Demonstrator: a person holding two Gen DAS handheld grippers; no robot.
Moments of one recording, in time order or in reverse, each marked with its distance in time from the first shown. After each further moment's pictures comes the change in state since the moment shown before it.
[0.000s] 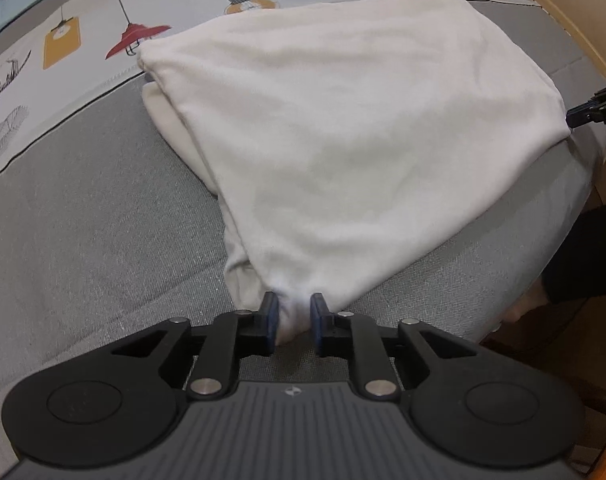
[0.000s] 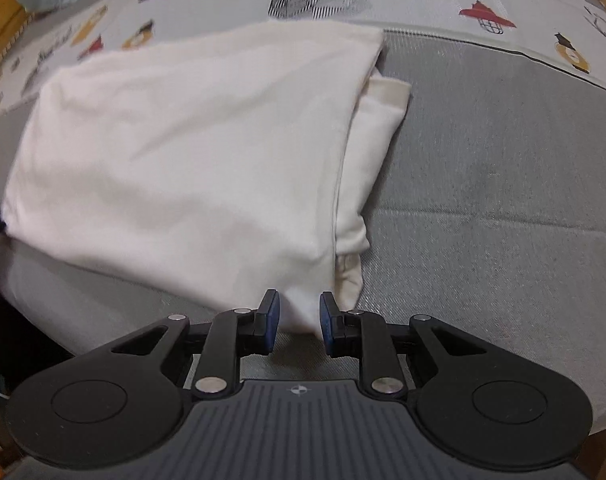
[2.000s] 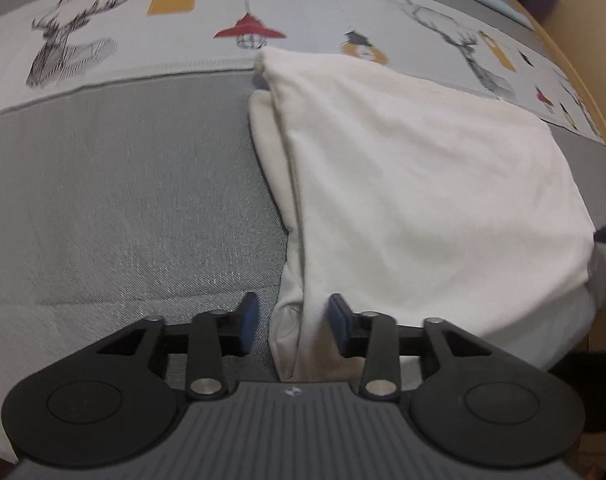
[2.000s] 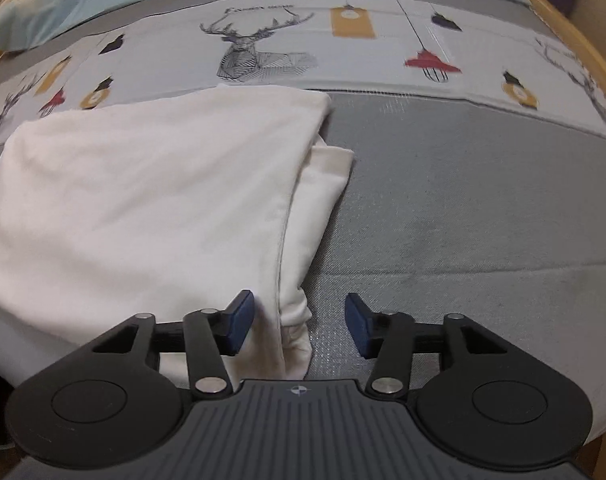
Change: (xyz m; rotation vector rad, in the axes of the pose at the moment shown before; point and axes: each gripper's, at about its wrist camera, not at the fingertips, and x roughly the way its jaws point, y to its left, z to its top) left arm 0.001 0.042 0.001 -0.435 -0.073 -0.004; right arm -0.012 -0.017 0.022 0.094 -0.147 -0.065
